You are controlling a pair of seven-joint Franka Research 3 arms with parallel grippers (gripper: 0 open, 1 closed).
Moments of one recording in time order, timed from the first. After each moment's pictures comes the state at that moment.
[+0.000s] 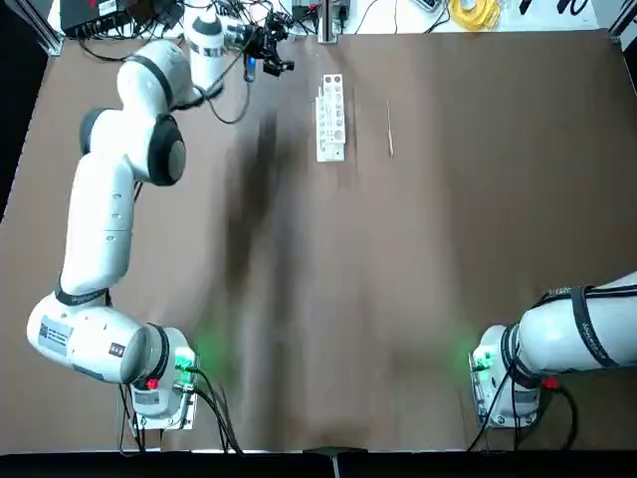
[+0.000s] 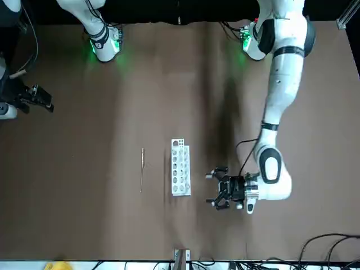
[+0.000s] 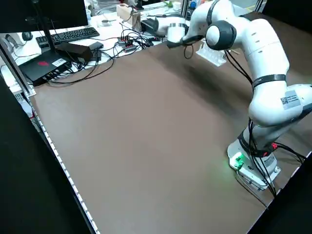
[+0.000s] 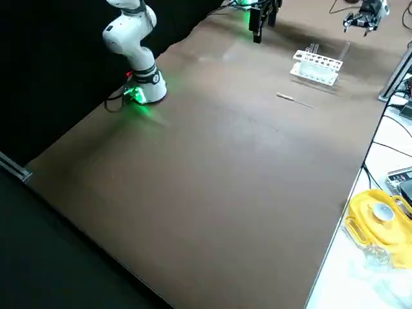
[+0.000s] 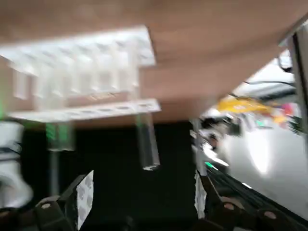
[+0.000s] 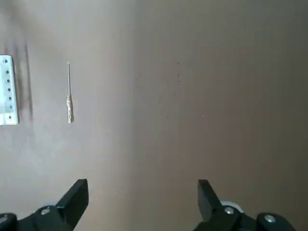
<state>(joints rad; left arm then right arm) -0.26 1.02 0.09 -1.05 -1.38 1.80 -0.99 0.06 0.03 -0.04 -1.56 0.02 1.59 -0.01</state>
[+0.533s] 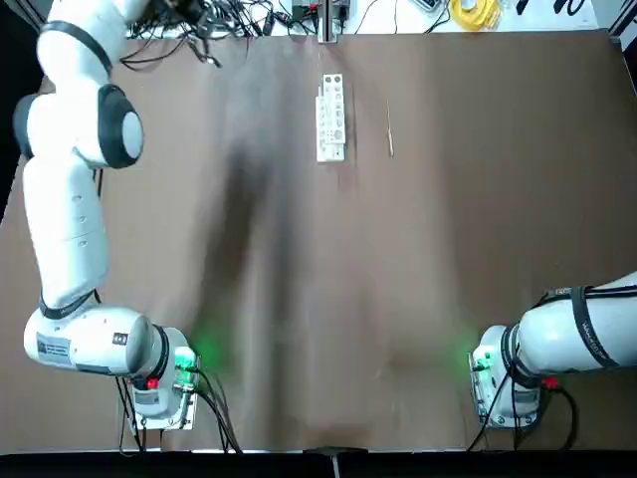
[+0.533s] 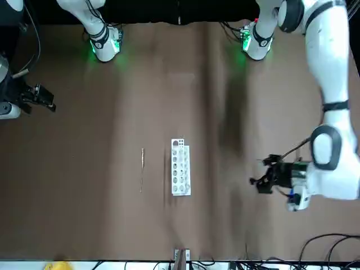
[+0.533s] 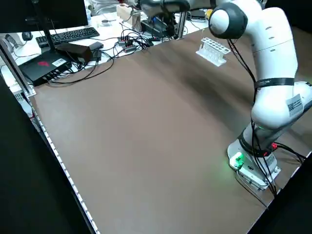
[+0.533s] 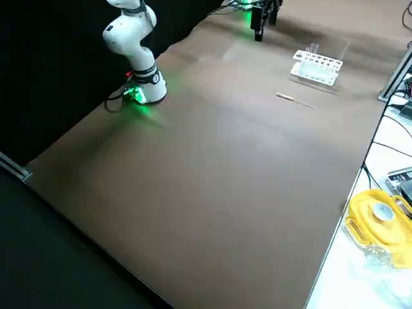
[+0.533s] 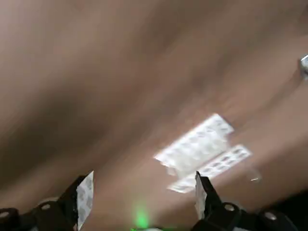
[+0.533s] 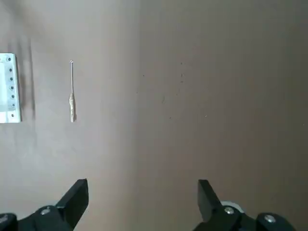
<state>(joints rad) -0.10 0.75 0.09 -1.05 -0.62 1.55 -0.67 0.06 0.03 -0.03 -1.55 0.02 1.59 -0.01</state>
